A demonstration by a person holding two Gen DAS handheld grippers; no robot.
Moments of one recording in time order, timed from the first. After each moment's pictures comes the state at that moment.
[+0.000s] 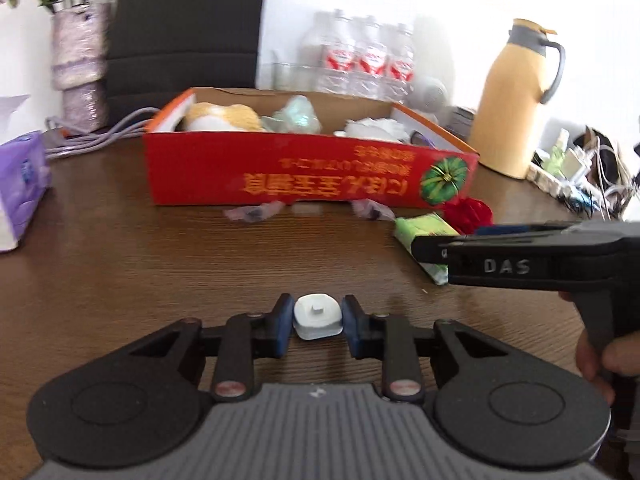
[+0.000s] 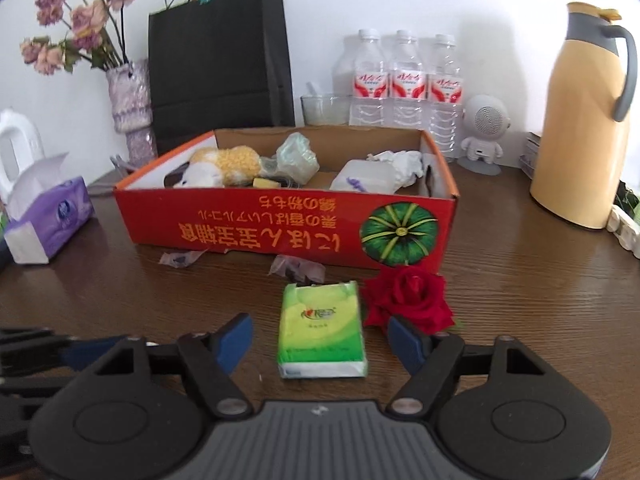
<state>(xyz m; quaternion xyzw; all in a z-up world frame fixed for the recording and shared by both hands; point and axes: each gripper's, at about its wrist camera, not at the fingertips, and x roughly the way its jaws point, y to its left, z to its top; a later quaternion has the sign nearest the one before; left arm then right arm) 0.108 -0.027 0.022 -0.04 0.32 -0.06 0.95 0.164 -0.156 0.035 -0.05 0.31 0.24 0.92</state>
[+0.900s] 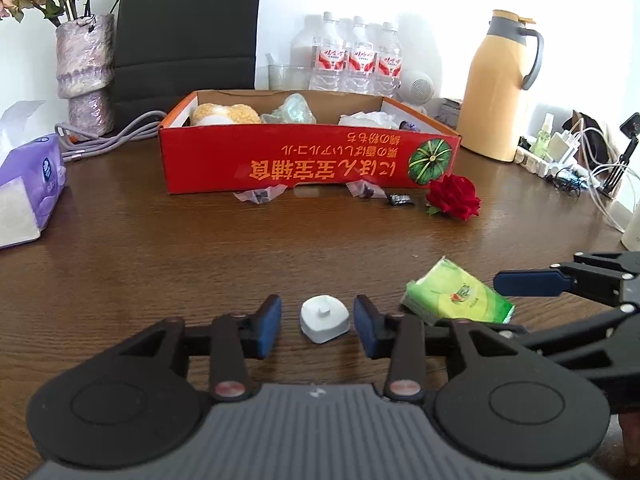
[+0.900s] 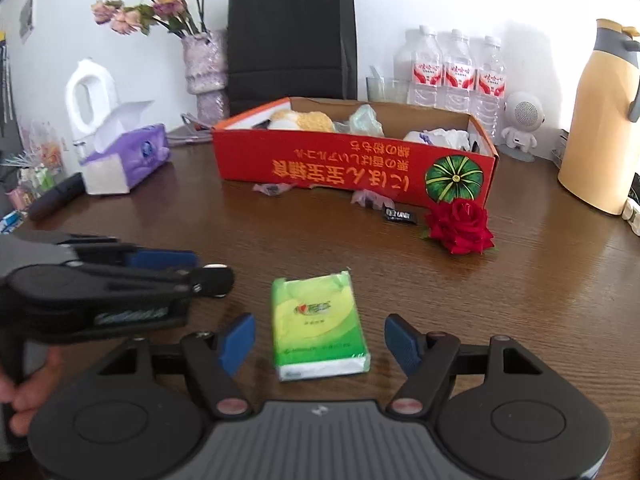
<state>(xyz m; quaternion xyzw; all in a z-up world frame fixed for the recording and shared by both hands) 0.074 -0.028 0.020 -0.01 0.32 -0.07 0.95 0.074 -0.164 0.036 -0.08 0.32 0.30 0.89</state>
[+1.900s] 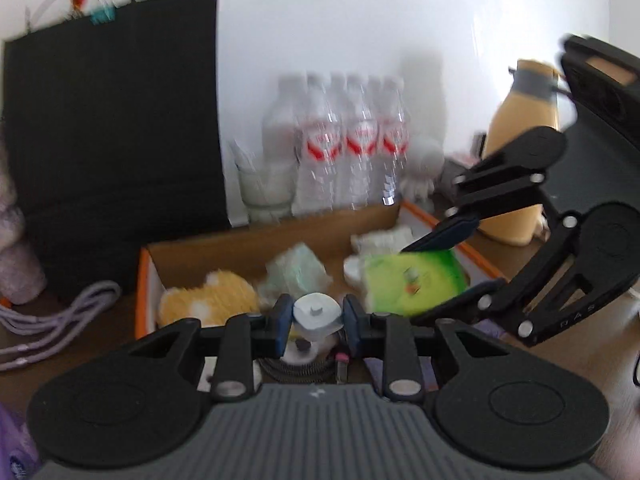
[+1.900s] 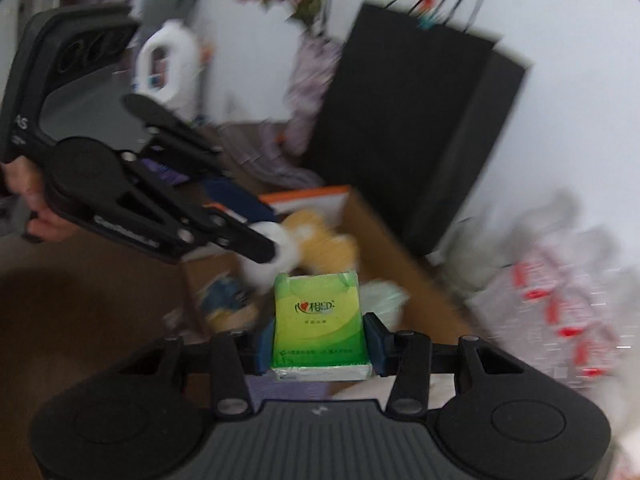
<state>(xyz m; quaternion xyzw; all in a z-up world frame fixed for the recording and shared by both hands) 0.301 0.002 0.109 0.04 0.31 -0.17 0.94 0.338 -0.078 0.153 -0.32 0.27 0.55 0.72</state>
